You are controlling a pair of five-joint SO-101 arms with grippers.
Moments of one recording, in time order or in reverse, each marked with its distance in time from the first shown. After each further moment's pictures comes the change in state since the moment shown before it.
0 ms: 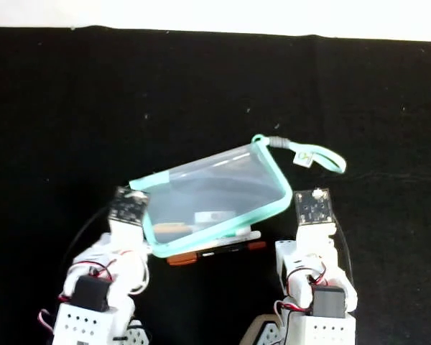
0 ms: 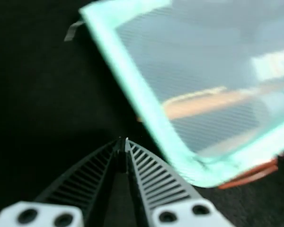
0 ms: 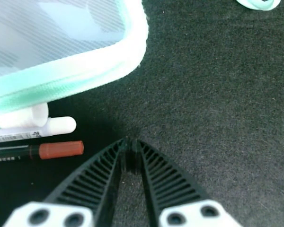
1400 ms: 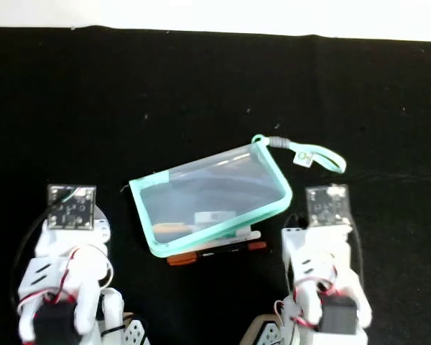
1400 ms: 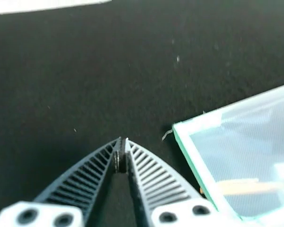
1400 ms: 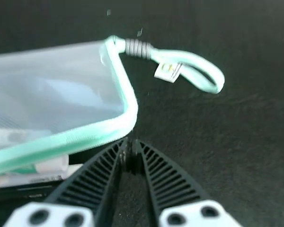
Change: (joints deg) left arm -15.6 -0.5 -29.5 4.3 -9.8; right arm 0.0 0.0 -20.5 2.8 0.0
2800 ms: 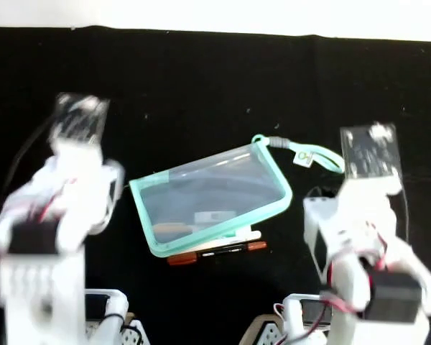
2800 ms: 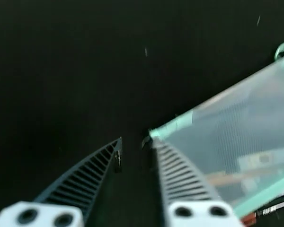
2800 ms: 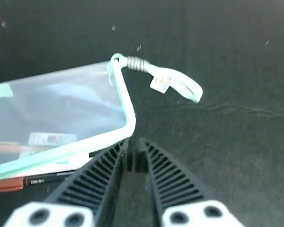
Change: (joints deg) left arm 7.9 50.4 -34.9 1.2 -0.1; right arm 0.0 46.1 -54.9 19.5 0.0
